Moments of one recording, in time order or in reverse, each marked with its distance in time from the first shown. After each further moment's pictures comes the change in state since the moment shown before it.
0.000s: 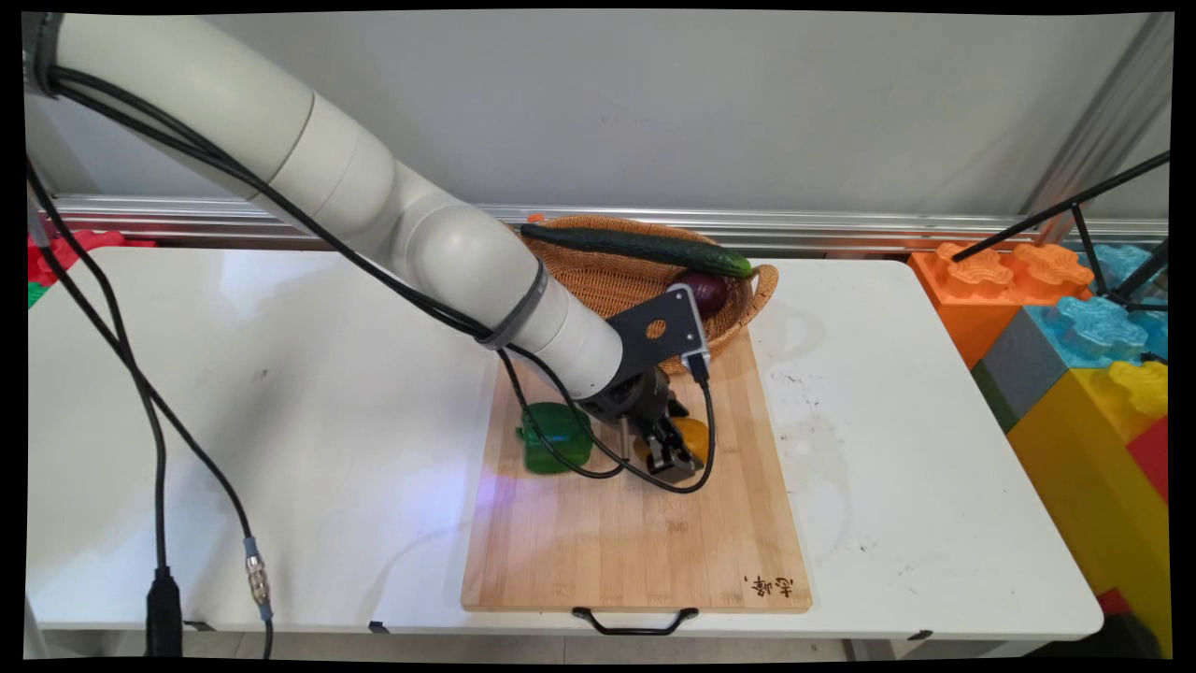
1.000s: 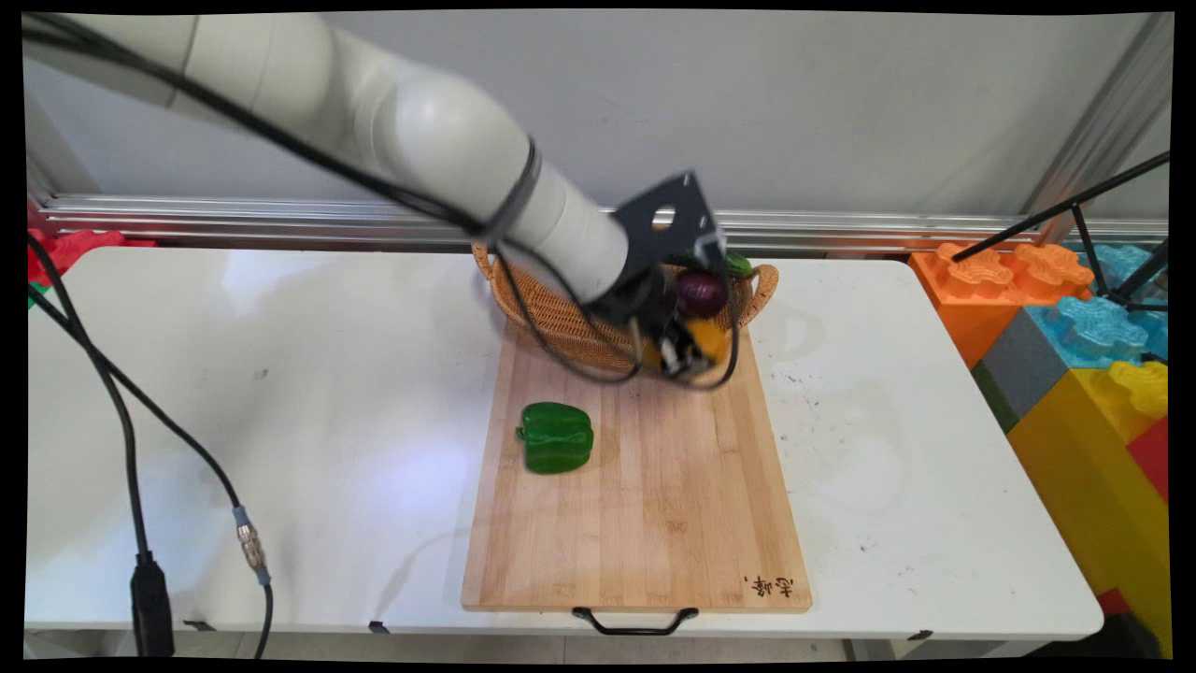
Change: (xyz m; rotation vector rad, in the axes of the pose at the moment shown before) arm 0.053 -0.030 -0.074 0.145 0.037 -0.003
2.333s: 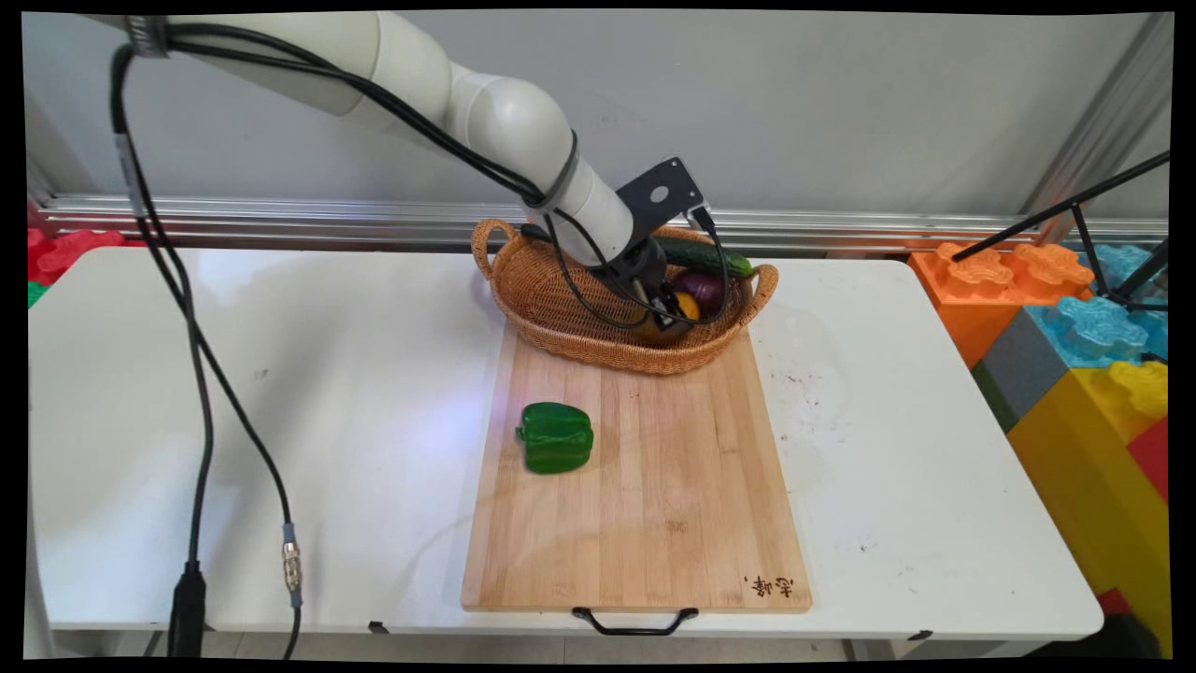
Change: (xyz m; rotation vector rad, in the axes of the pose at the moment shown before) arm -0.018 -0.088 0.081 0.047 -0.080 -0.130
